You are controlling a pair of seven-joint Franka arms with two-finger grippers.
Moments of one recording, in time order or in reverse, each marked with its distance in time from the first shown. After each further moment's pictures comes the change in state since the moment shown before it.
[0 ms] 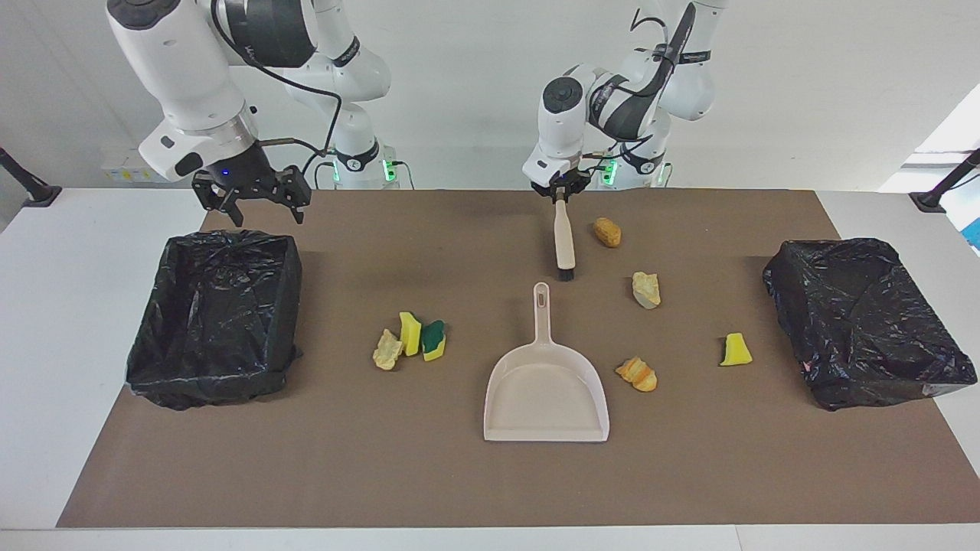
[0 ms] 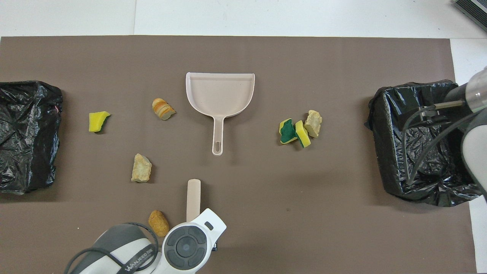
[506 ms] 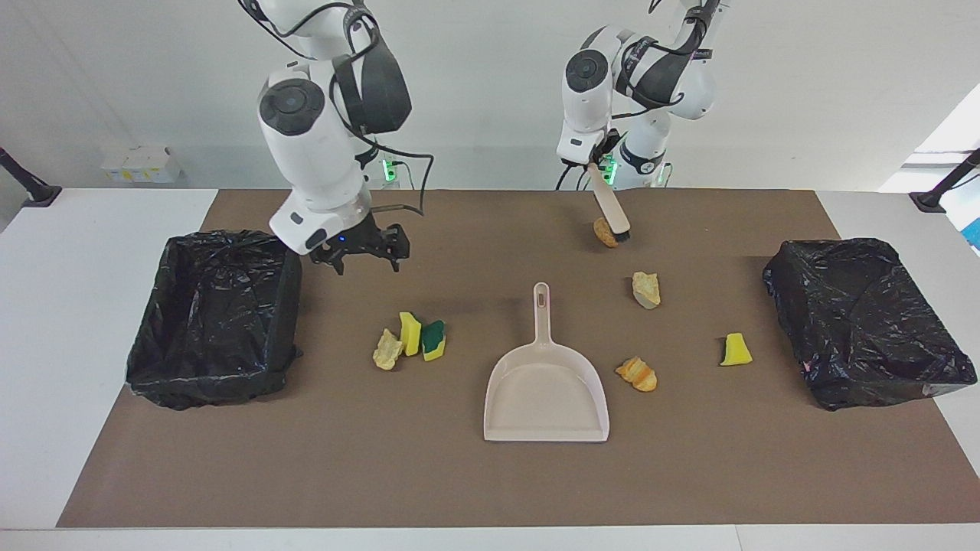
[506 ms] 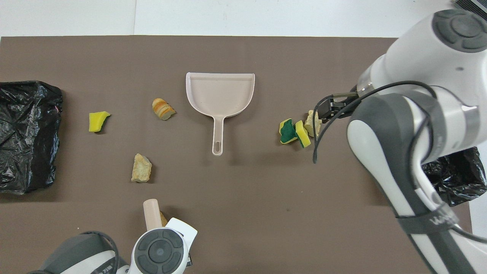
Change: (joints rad) left arm 0.030 -0.153 -0.002 0.006 0.000 -0.320 -0.396; right arm 0.108 0.202 0.114 0.040 0.048 0.152 0.243
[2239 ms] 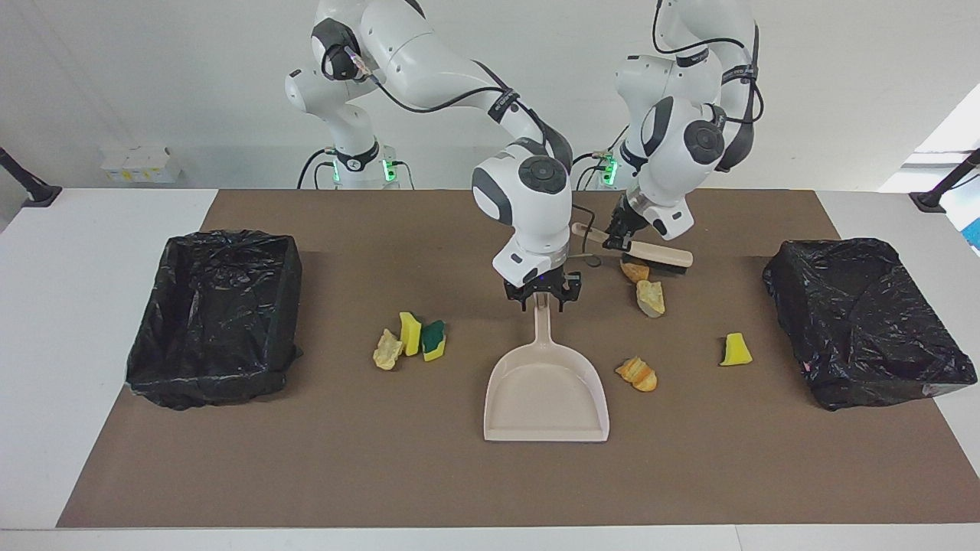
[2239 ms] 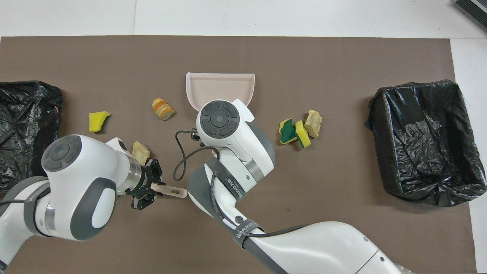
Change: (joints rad) left arm 0.448 0.319 0.006 0.175 -0.218 0.438 -0.331; right arm 0.401 0.317 -0.003 0.077 -0.041 0.394 0.531
